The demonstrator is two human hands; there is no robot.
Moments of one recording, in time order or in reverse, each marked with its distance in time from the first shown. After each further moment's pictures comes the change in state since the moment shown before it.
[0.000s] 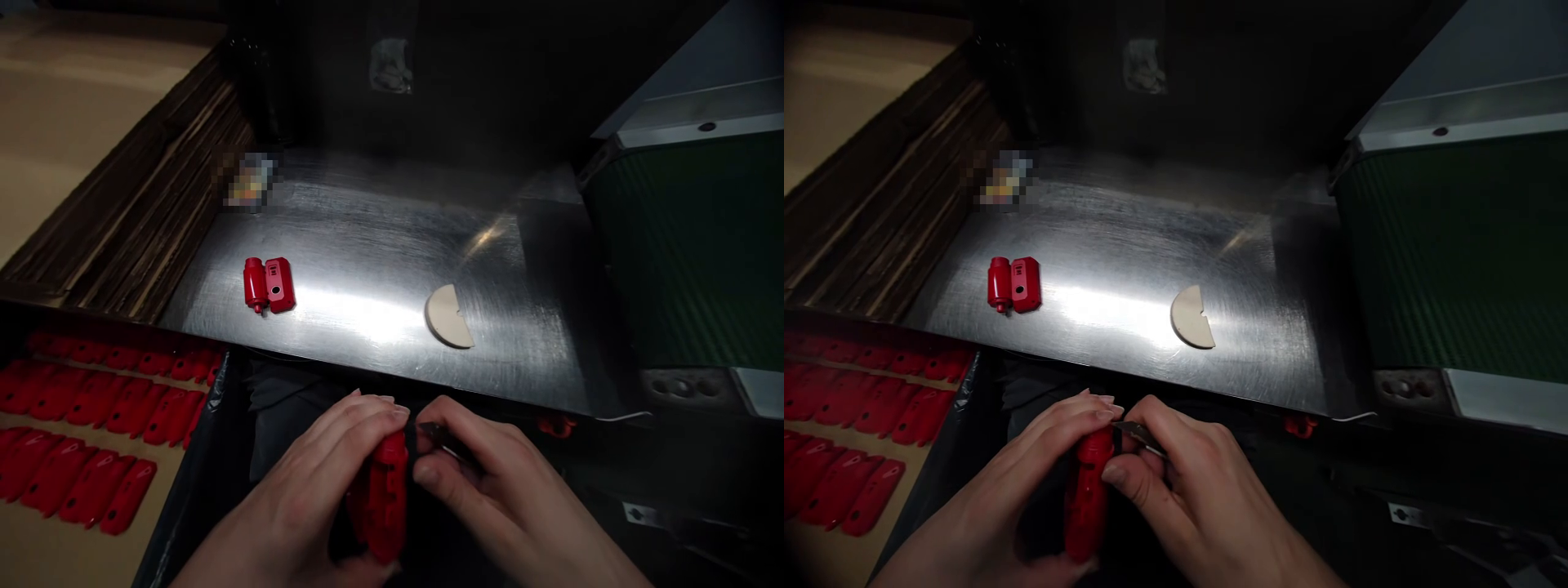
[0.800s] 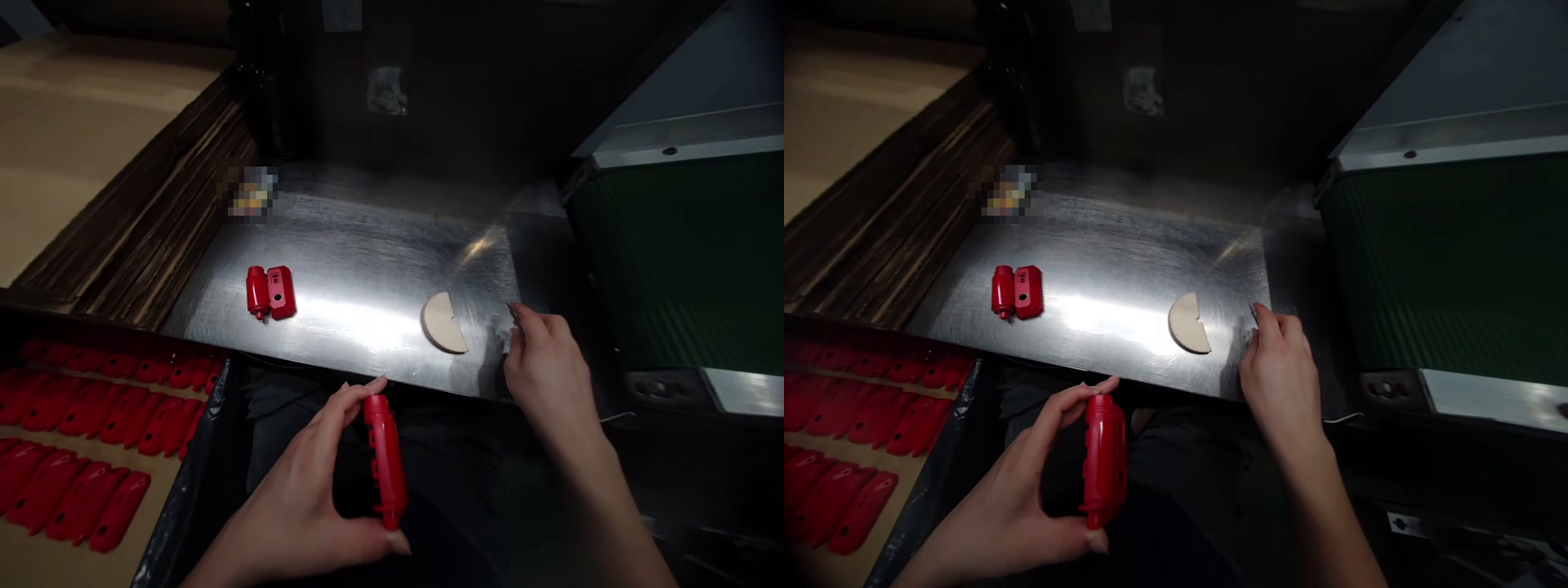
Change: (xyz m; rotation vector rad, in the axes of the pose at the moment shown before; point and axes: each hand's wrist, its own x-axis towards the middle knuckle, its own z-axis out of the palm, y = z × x) left_hand 0.004 -0.017 0.010 -0.165 0.042 -0.299; right_hand 0.044 0.089 -0.065 -0.832 0.821 0.234
